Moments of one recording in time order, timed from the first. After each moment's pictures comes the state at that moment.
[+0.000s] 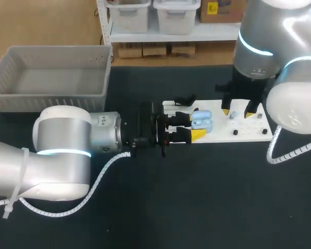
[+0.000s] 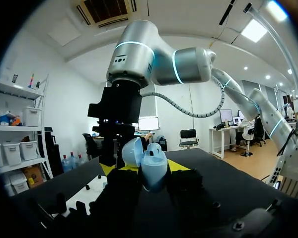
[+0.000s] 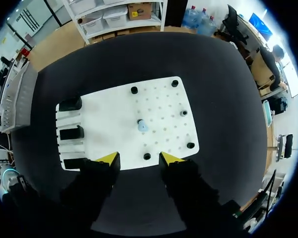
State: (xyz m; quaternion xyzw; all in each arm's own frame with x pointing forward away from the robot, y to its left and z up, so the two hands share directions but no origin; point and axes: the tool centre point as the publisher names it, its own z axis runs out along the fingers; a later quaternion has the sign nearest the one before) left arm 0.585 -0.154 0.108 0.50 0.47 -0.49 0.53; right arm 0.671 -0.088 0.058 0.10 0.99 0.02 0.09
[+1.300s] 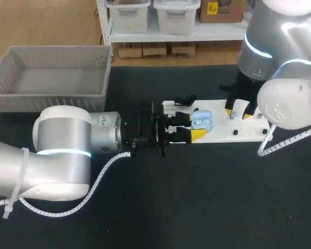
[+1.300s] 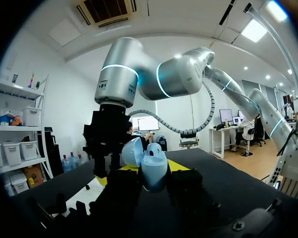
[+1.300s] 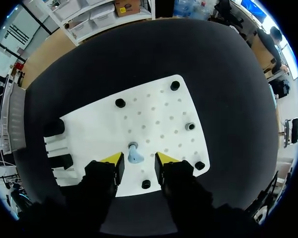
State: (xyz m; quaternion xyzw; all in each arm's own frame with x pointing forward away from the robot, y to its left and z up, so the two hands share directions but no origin) left arm 0.585 -0.154 0.109 0.50 0.47 -0.49 0.53; right arm 0.703 -0.101 0.018 0.16 0.98 0.04 0.07
